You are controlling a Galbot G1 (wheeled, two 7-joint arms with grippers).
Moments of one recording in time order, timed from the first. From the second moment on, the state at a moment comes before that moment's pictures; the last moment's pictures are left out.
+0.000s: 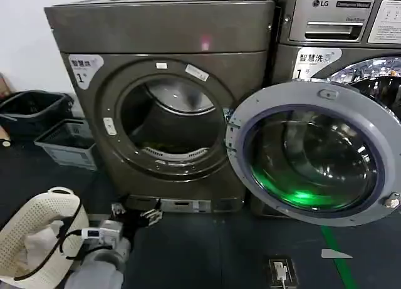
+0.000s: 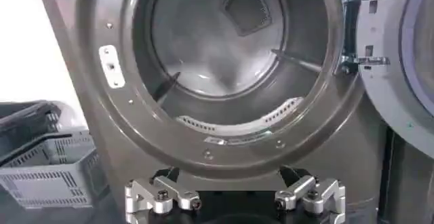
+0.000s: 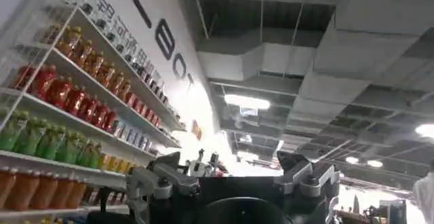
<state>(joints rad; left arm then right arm) 1.30 -1.51 -0.55 -2.27 0.18 0.74 0.16 -1.64 1.12 2.31 1.76 0.41 -0.15 -0.10</state>
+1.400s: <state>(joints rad) 1.31 -1.51 -0.55 -2.27 0.19 0.74 0.17 -1.65 1.12 2.32 1.76 0.43 -0.15 -0.10</state>
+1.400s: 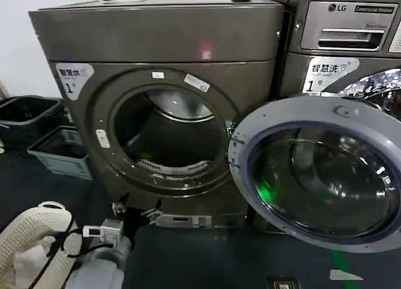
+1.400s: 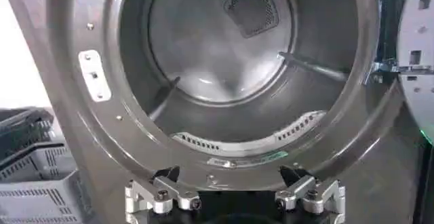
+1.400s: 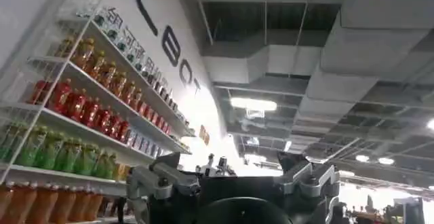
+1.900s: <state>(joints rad) 1.31 -1.51 -0.55 -2.28 0.19 0.74 0.17 -1.64 1.12 2.31 1.76 0.43 -0.15 -0.10</state>
